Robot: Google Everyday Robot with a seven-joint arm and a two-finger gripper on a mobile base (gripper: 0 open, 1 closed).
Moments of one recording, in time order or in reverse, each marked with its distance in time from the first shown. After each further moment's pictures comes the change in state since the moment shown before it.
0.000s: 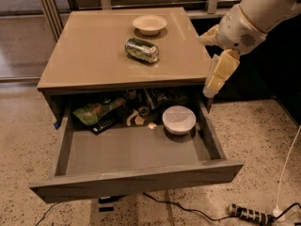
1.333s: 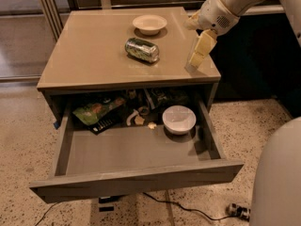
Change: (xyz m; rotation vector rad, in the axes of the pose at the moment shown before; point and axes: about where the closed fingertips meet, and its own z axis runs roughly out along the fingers) arm -0.022 -0.089 0.024 0.013 -0.054 -0.013
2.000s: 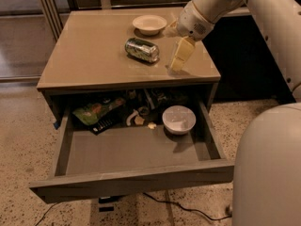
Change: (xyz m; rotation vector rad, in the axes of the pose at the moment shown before) arm -0.031 -0.001 0.050 -0.087 -0.038 -0.056
